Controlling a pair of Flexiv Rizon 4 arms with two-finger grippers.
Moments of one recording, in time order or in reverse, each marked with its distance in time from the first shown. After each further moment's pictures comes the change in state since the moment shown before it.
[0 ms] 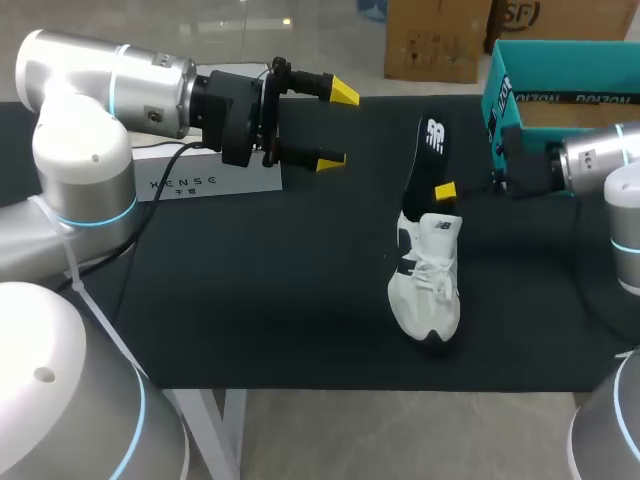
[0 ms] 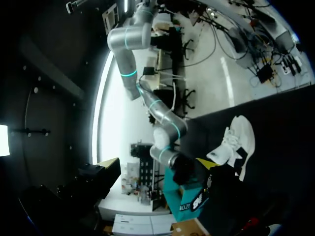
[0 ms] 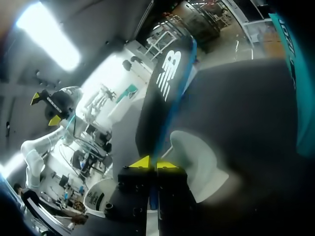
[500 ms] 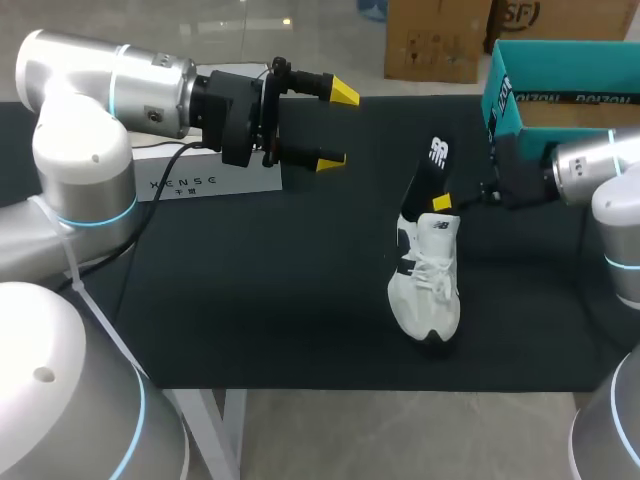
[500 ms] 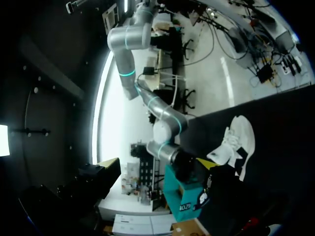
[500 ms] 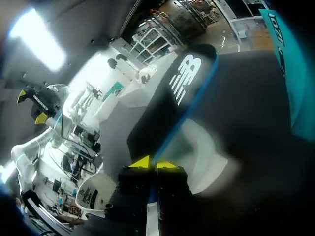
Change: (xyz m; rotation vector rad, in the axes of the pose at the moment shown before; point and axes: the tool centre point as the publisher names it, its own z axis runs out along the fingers) left arm 0.000 0.000 0.000 0.000 0.000 0.000; right arm -0.001 -0.018 0.006 0.022 -0.128 0.032
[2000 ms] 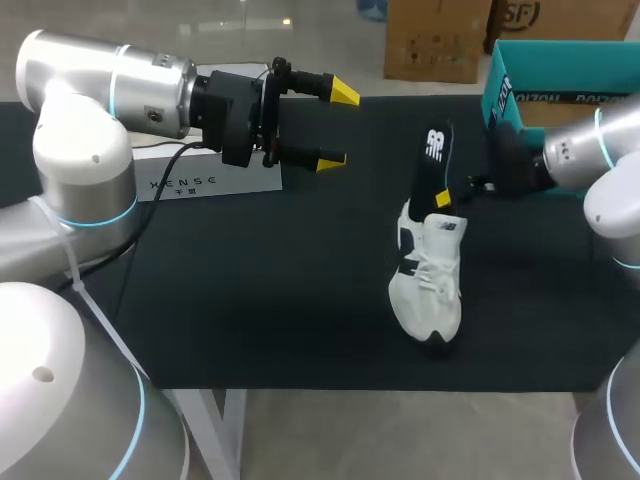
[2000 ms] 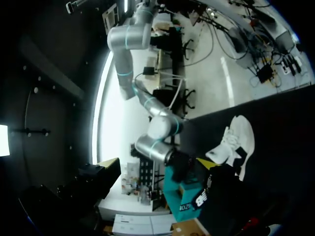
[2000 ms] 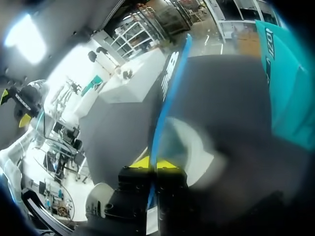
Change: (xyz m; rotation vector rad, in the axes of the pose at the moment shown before) left arm 0.000 0.000 0.000 0.000 0.000 0.000; right arm 0.000 0.004 -0.008 0.056 -0.195 -0.001
